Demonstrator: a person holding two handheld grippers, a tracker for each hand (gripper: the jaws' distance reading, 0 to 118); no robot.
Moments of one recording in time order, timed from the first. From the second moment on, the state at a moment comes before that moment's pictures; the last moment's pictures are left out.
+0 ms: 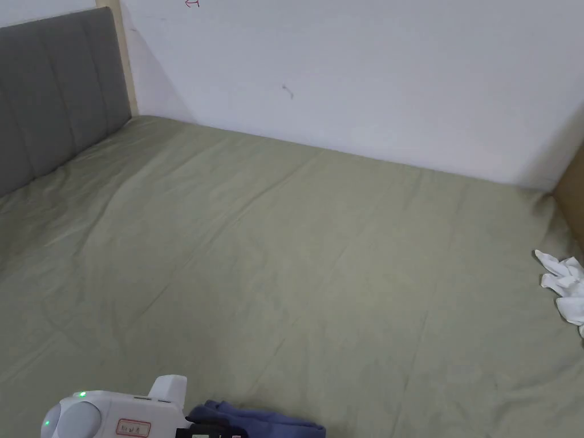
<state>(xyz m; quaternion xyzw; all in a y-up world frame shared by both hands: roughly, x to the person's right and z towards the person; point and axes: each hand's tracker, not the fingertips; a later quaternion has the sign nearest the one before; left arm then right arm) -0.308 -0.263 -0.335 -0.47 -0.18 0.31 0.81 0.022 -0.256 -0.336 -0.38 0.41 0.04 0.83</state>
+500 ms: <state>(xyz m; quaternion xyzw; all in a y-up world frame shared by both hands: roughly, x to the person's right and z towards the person) -0.483 -0.196 -0.354 -0.56 -0.06 0.12 0.81 0.058 -0.213 -0.336 -0.35 0.40 0.01 0.85</state>
